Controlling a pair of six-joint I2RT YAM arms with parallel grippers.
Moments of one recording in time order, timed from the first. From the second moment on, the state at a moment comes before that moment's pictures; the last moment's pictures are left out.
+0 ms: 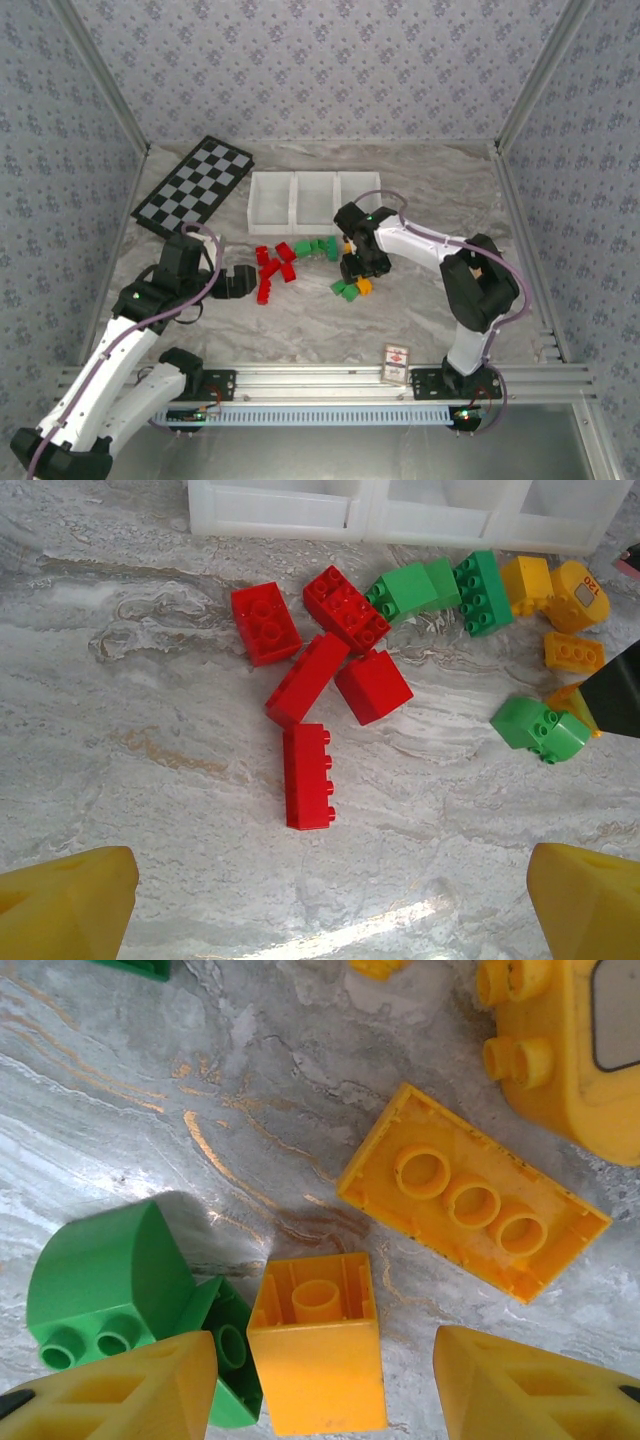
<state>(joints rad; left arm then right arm) -0.43 0.72 0.78 -0.87 0.12 -0.39 0.67 1.78 1.23 -0.94 -0.01 0.33</state>
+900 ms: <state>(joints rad) -0.44 0.72 0.78 -0.87 0.10 -0.40 0.69 1.83 1.25 -0.97 0.04 0.32</state>
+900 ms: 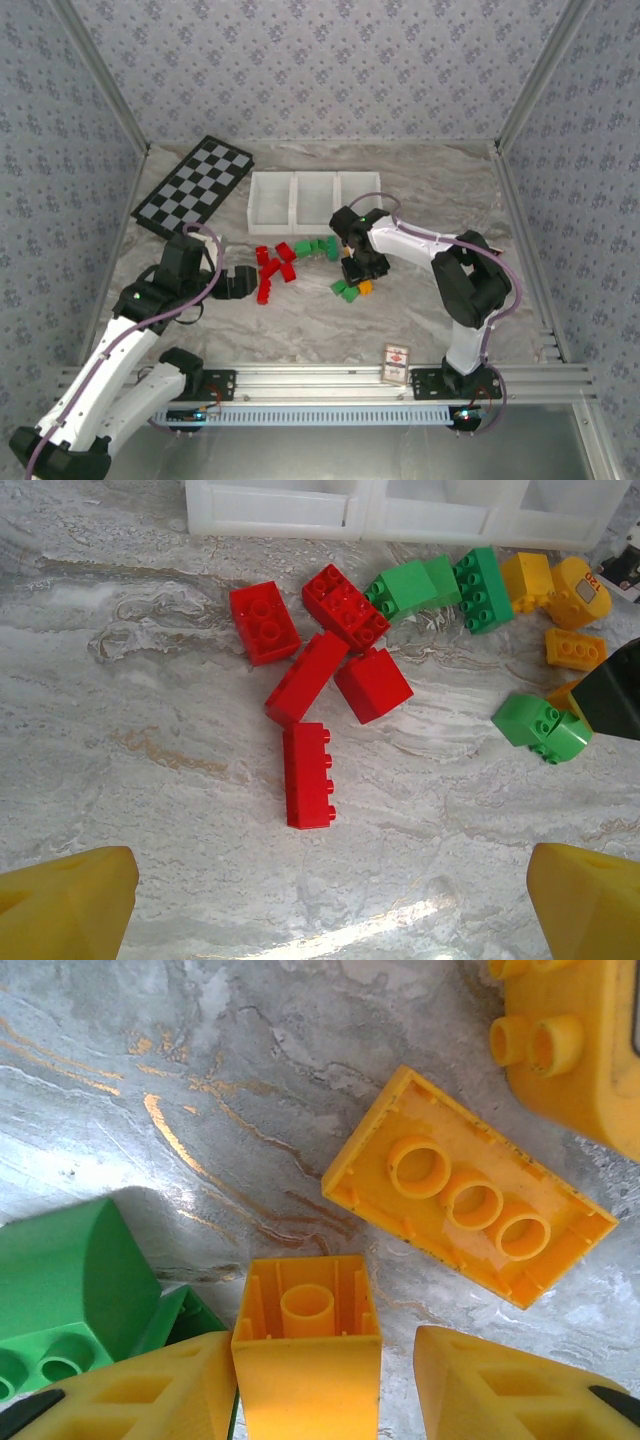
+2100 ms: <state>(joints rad) -0.47 0.72 0.78 -0.87 0.08 -0.40 0.56 1.71 1.55 -1.05 0.04 0.25</state>
